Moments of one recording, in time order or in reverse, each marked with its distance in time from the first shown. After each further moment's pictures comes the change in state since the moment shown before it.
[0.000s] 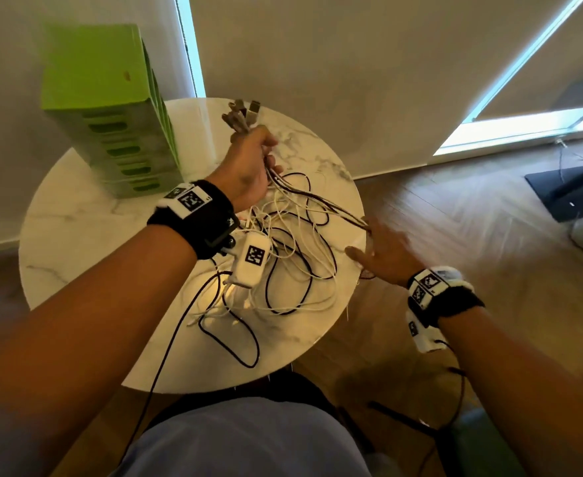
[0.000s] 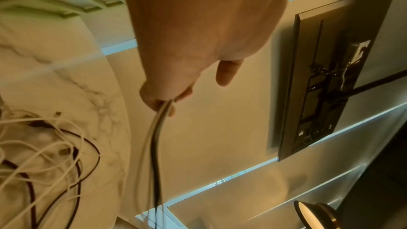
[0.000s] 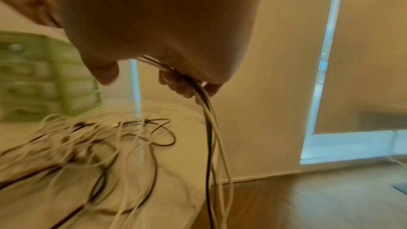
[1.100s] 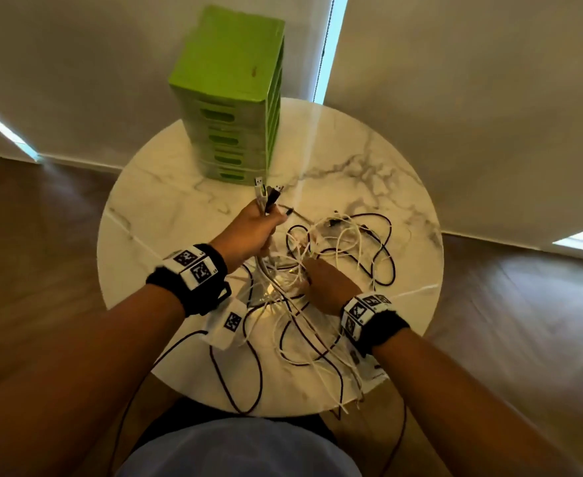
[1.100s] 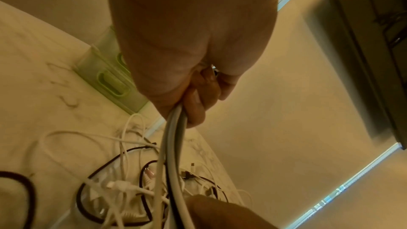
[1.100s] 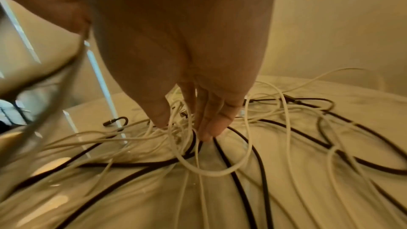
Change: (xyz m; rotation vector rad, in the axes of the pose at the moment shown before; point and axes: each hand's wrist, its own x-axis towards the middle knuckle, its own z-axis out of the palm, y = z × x) left_hand 0.003 -0.044 -0.119 0.400 0.295 -0.052; right_hand 0.132 -0.119 0.119 -0.129 -0.537 -0.370
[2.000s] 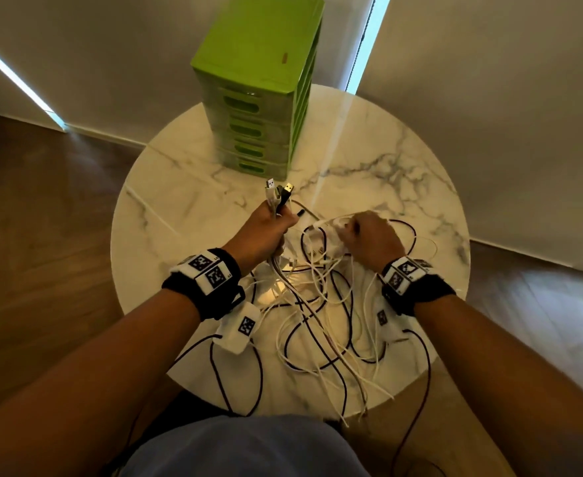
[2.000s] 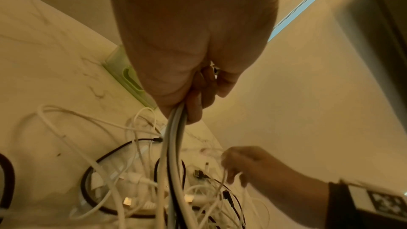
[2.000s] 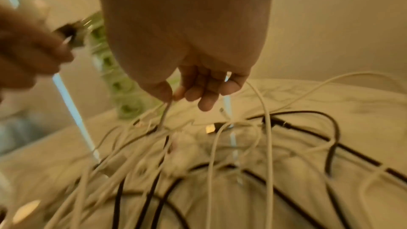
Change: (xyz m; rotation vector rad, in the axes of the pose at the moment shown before) left_hand 0.024 -0.022 -0.005 -0.050 0.103 0.008; right_hand 0.052 0.027 -0.082 0.041 0.325 0.060
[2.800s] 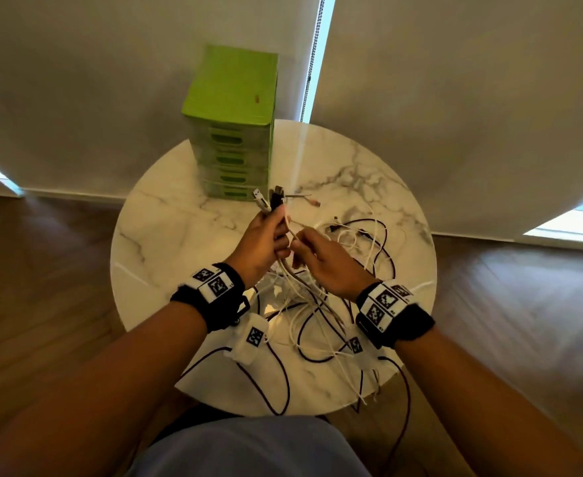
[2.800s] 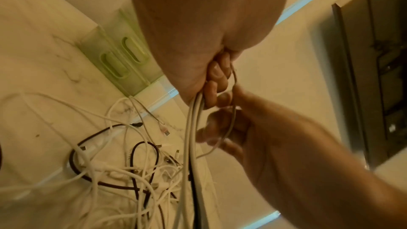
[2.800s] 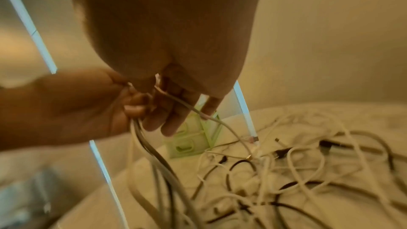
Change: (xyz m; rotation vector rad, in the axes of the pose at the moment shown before) left_hand -0.036 0.017 -0.009 -0.449 -0.202 0.038; right_hand -0.108 -0.104 -0.008 0.429 0.011 -0.275
